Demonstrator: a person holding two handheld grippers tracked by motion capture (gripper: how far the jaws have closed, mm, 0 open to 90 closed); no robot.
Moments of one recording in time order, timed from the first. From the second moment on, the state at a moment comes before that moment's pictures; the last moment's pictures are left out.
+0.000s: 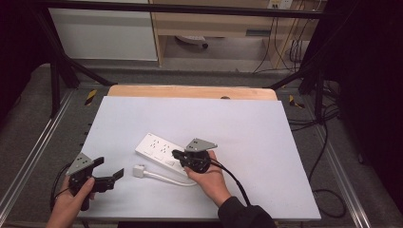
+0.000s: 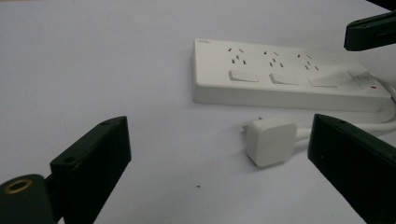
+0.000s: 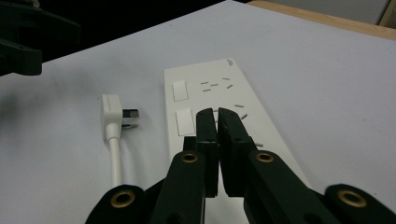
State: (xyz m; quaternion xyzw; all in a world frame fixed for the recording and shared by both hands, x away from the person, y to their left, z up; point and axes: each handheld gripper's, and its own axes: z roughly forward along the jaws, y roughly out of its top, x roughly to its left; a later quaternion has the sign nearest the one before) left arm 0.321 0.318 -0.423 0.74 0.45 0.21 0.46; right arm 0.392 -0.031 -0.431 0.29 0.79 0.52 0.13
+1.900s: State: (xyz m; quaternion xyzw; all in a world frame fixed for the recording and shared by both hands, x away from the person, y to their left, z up) left arm 0.321 0.318 -0.423 0.74 0.45 0.21 0.46; right arm 0.389 -0.018 -0.448 0.28 0.82 0.48 0.12
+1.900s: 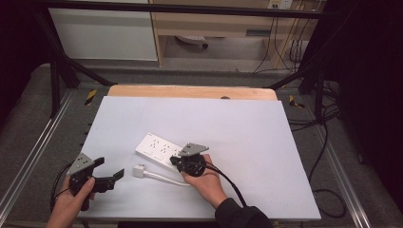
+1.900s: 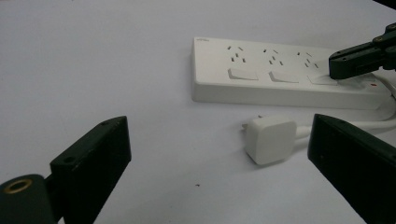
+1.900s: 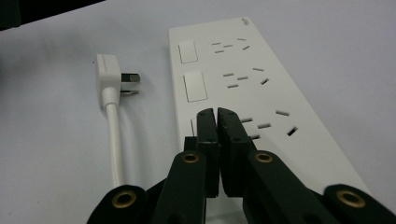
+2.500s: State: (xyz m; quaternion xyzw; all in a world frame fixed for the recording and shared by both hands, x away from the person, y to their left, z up) left arm 0.321 0.317 -0.424 0.74 0.45 0.21 0.45; right arm 0.388 -0.016 -0.449 0.27 0.83 0.48 0.12
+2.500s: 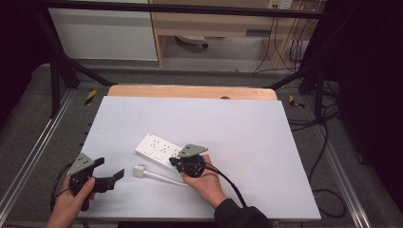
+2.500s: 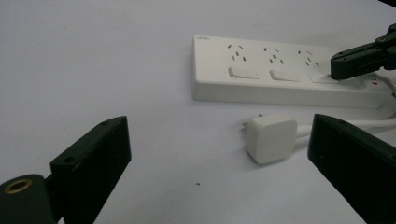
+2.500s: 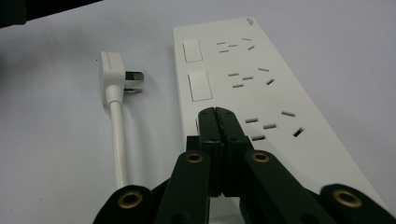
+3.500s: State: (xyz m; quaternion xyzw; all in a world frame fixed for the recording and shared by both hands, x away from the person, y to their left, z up) left arm 0.321 0.317 -0.424 0.74 0.45 0.21 0.45; right arm 0.387 -0.017 -0.450 0.28 0.83 0.47 0.12
